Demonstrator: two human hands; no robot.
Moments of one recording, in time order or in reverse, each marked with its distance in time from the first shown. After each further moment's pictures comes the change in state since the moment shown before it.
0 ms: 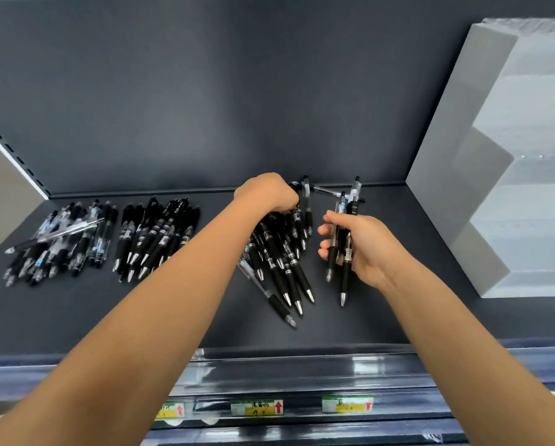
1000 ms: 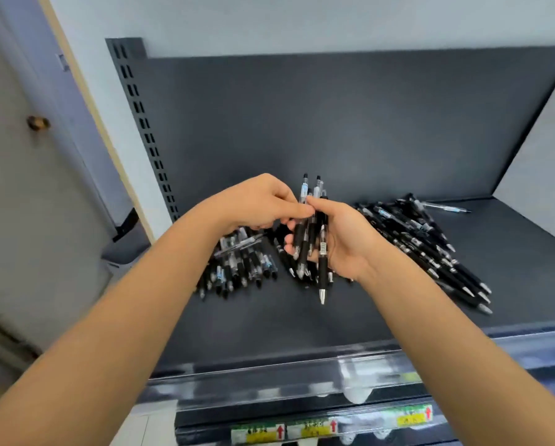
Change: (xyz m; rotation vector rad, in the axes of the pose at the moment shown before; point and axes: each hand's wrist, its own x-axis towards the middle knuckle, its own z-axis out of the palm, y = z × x) left_hand -0.081 -0.269 -0.125 -0.393 -0.101 0.533; right_hand -0.036 0.050 0.279 0.108 -0.243 -0.047
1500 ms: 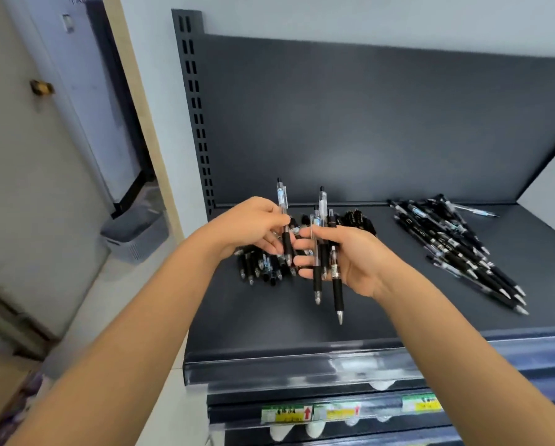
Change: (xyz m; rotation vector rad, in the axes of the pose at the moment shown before) left_hand -0.037 -0.095 -0.019 -0.388 0.037 -0.144; right_hand 0.008 0.044 0.050 -0.217 0.071 0.098
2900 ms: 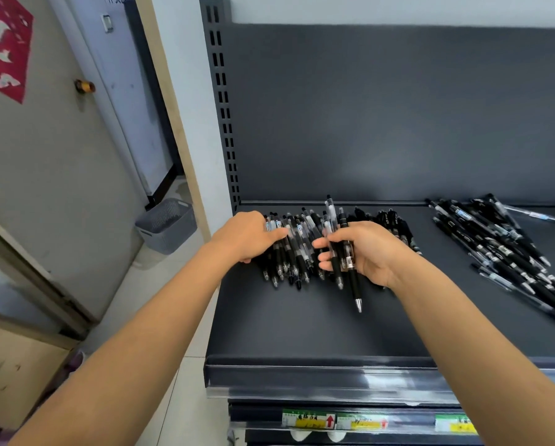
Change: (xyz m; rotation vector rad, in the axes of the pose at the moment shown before) left_hand 0.027 -0.058 -0.023 0.717 0.210 -0.101; right_hand 0.045 0.001 -0.001 -0.121 0.046 0.015
